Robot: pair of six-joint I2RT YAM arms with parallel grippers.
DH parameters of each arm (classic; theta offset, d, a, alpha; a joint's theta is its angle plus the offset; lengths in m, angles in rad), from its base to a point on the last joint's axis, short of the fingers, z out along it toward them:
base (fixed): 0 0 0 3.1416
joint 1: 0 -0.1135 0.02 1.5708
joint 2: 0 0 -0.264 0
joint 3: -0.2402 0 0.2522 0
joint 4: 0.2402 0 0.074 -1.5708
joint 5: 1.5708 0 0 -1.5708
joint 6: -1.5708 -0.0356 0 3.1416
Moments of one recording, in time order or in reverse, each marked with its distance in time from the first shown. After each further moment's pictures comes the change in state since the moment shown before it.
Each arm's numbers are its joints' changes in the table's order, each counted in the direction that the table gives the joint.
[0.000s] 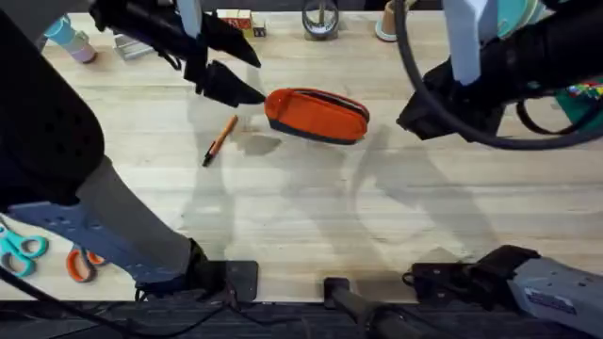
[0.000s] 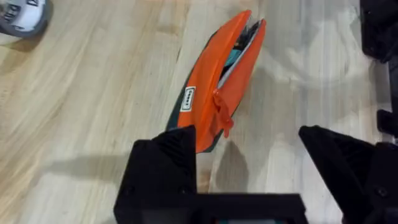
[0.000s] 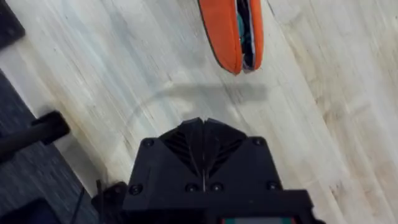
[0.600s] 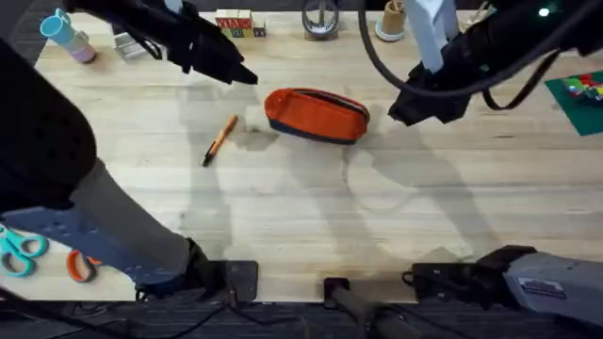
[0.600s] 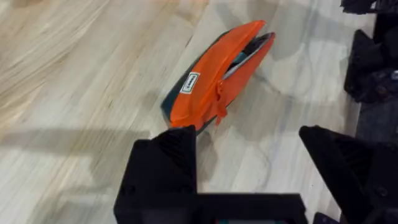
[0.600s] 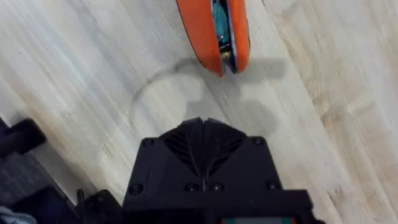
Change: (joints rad) left arm -0.043 -0.019 -0.089 0.070 -0.031 0.289; right arm 0.072 0.160 -0.001 -0.066 0.000 0.049
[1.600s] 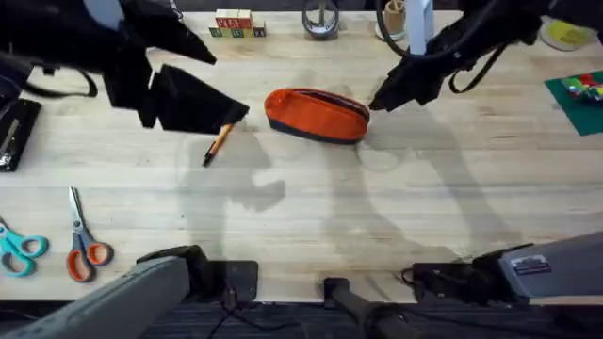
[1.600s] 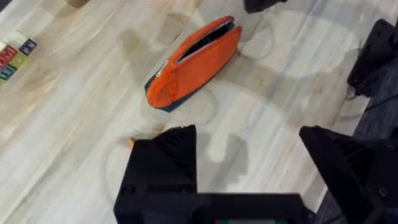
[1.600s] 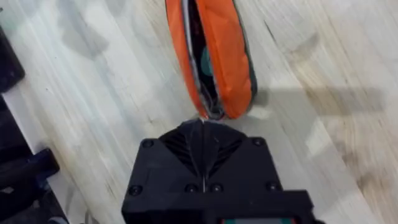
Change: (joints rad) left arm -0.001 -0.608 0.198 0.026 -0.118 0.161; right arm 0.185 0.252 0.000 -0.138 -0.328 0.104
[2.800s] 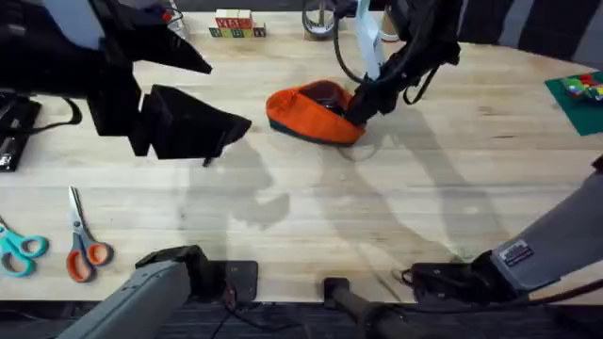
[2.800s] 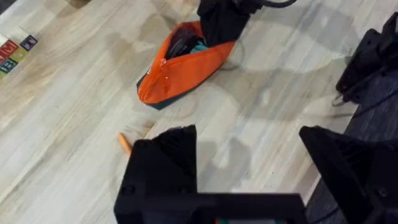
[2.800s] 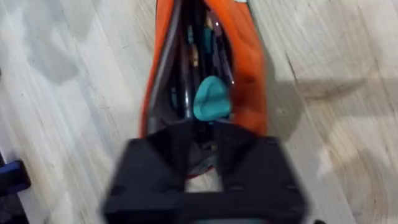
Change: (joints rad) left arm 0.000 -0.123 0.016 0.038 0.003 0.067; right arm -0.079 0.236 -0.002 -0.162 -0.040 0.036
